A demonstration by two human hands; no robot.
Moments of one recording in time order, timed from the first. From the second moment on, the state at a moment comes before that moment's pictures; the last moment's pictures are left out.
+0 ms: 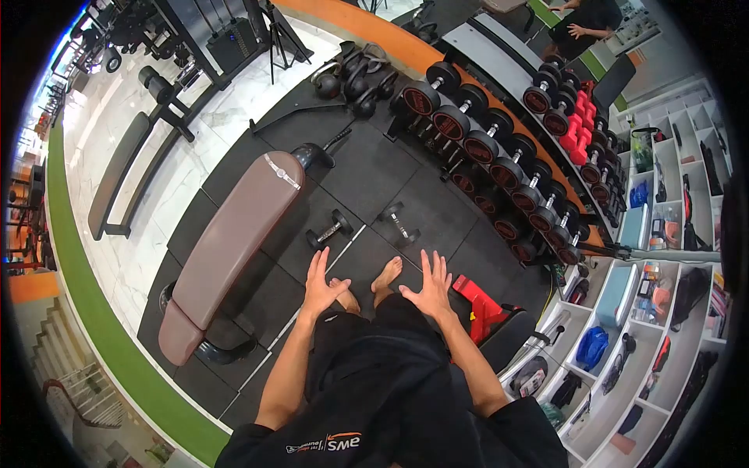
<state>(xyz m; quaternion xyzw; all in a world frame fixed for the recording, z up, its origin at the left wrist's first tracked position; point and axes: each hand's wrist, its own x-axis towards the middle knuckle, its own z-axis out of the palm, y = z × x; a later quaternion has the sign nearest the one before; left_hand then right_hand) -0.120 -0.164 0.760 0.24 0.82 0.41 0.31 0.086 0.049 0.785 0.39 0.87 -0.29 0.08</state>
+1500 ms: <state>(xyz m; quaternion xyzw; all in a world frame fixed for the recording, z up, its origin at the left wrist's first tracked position) -0.182 -0.106 0.678 0.22 0.89 0.24 0.33 -0.001 0.137 0.681 0.45 0.78 -0.42 0.13</state>
